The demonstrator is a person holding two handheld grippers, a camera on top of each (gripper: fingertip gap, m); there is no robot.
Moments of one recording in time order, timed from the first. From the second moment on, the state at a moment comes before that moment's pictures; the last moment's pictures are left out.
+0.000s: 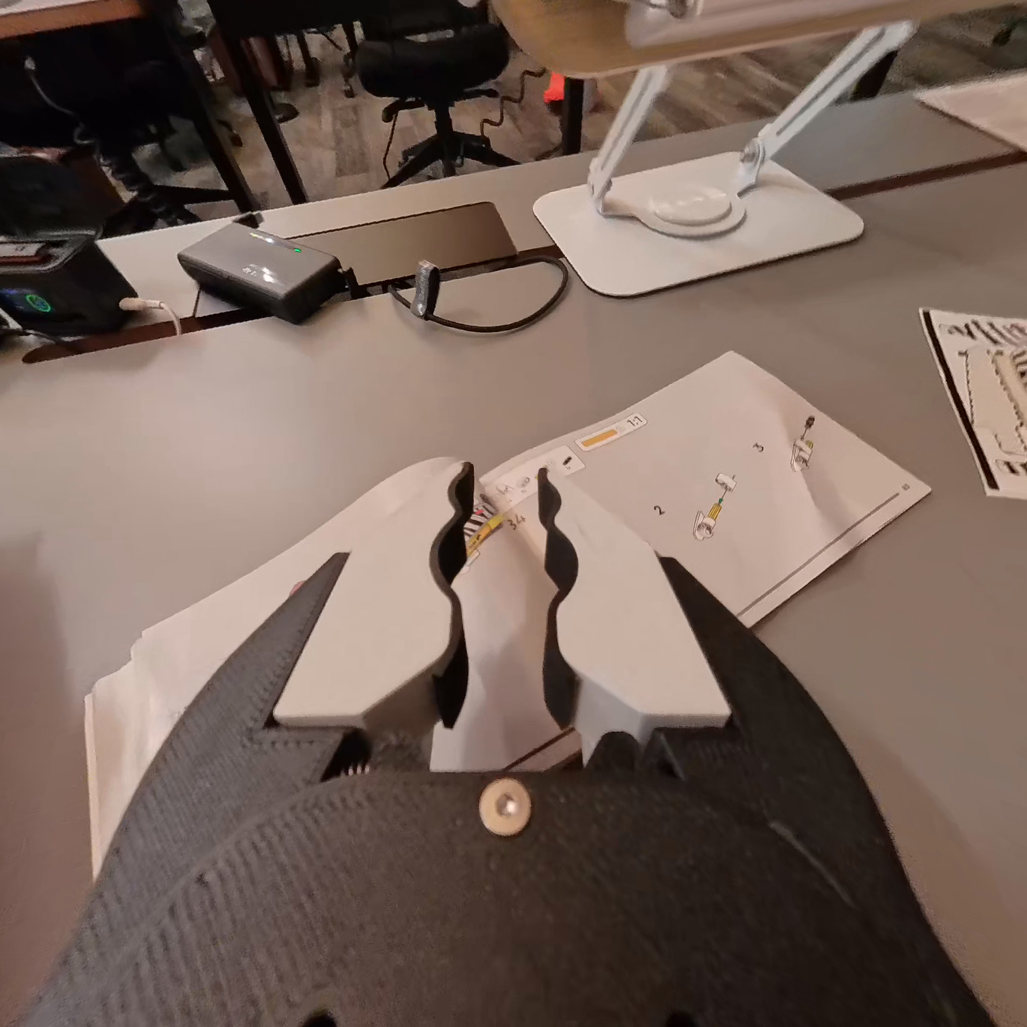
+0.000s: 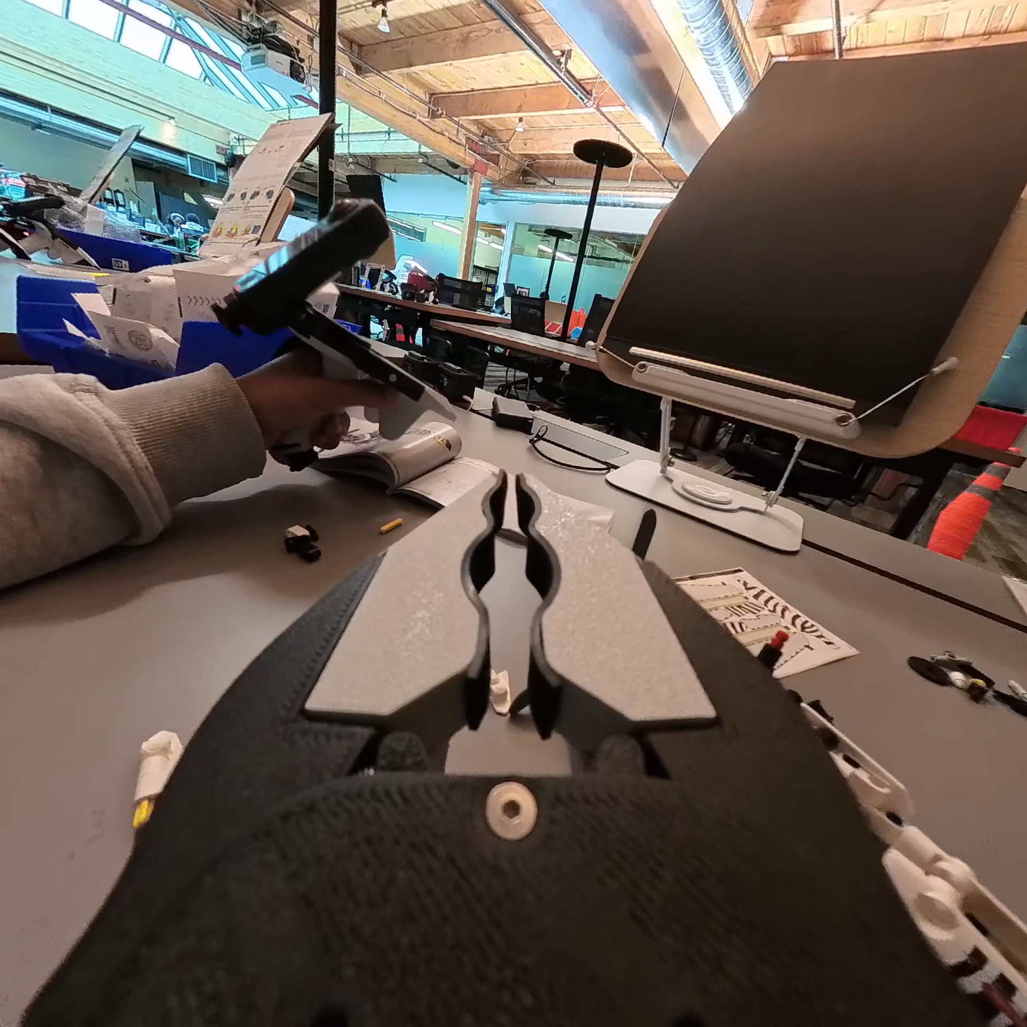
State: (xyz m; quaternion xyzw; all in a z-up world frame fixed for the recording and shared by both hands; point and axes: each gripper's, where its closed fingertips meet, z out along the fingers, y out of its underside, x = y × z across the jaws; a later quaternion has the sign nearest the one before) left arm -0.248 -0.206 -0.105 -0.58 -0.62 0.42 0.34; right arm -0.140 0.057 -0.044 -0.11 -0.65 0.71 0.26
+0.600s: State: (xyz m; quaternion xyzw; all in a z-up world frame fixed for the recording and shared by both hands) left arm -0.252 -0.185 -0.124 -0.62 -0.61 0.40 0.30; right arm -0.136 0.059 -0.036 -0.10 -0.64 0.71 0.27
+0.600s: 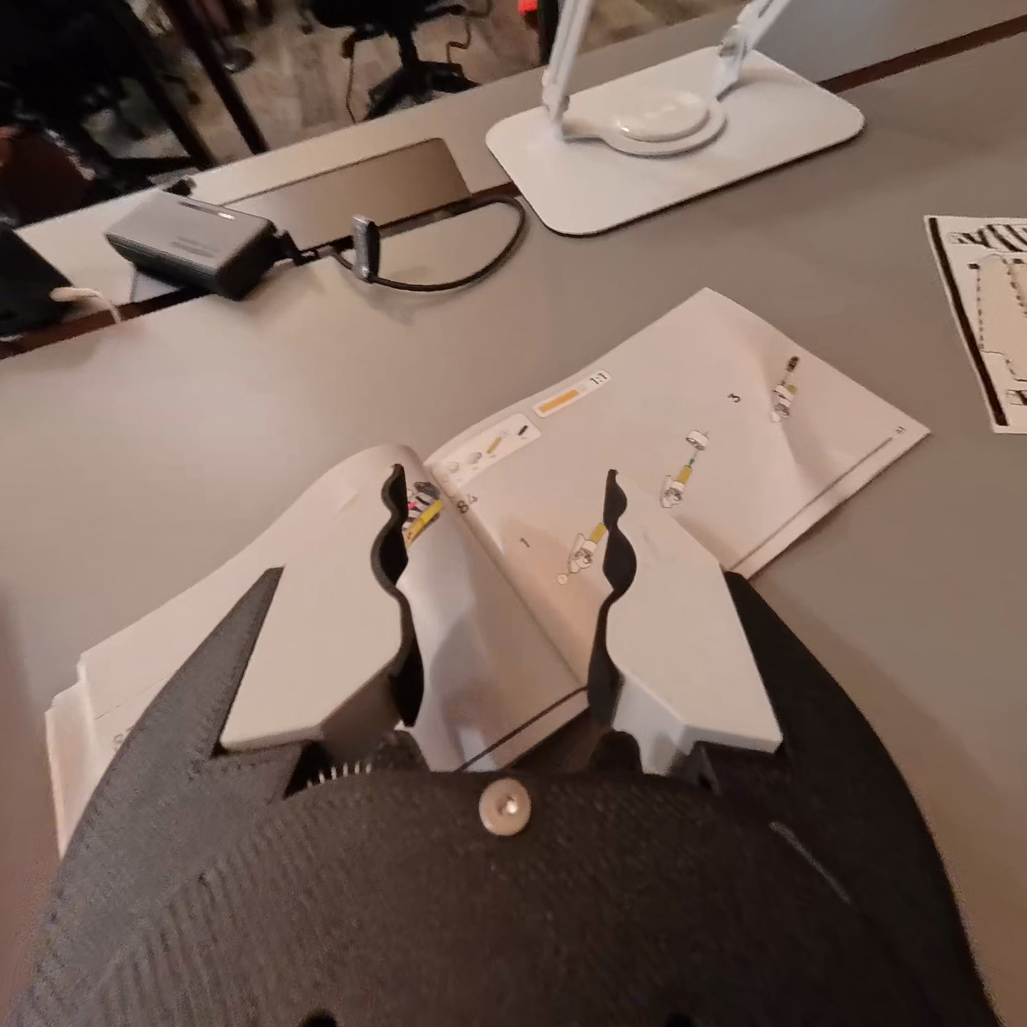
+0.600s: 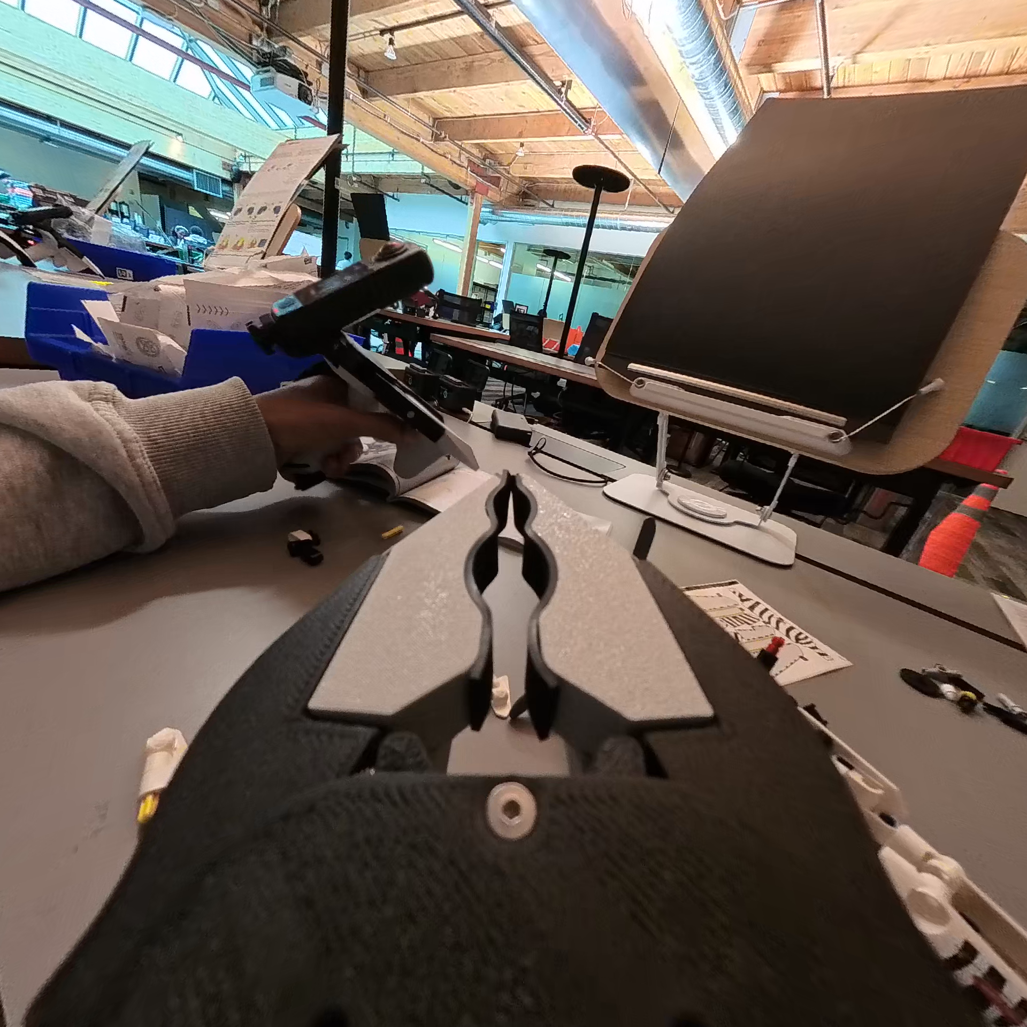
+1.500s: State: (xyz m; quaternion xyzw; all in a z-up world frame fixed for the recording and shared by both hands) left arm -0.272 -0.094 -0.170 -0.70 -0.61 0.25 0.28; right arm -0.135 0.054 -0.043 -0.09 -0.65 0.70 0.27
